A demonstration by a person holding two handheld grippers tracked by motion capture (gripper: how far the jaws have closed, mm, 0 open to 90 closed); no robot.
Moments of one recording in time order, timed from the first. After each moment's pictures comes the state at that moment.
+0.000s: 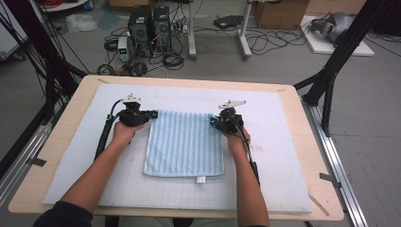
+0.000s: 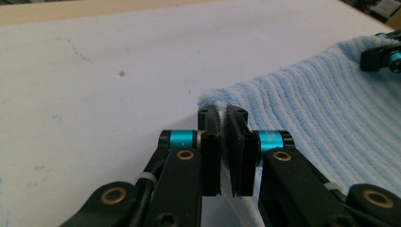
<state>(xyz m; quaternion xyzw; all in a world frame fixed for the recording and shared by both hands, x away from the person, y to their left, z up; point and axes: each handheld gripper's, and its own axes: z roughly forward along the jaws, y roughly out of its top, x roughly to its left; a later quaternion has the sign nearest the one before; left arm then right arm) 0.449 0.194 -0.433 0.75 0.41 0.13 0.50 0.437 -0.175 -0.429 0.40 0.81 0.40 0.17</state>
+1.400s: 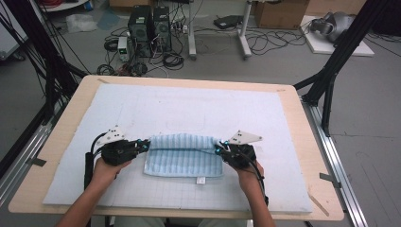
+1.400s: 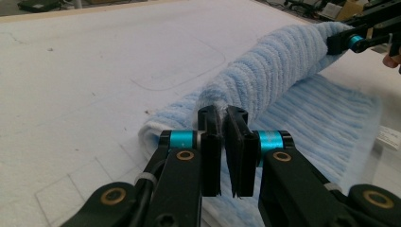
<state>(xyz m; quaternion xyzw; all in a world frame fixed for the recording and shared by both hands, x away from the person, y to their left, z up) 0.310 0.209 -0.429 0.76 0.33 0.13 0.54 0.307 -0.193 -0.418 0.33 0.81 0.44 0.19</state>
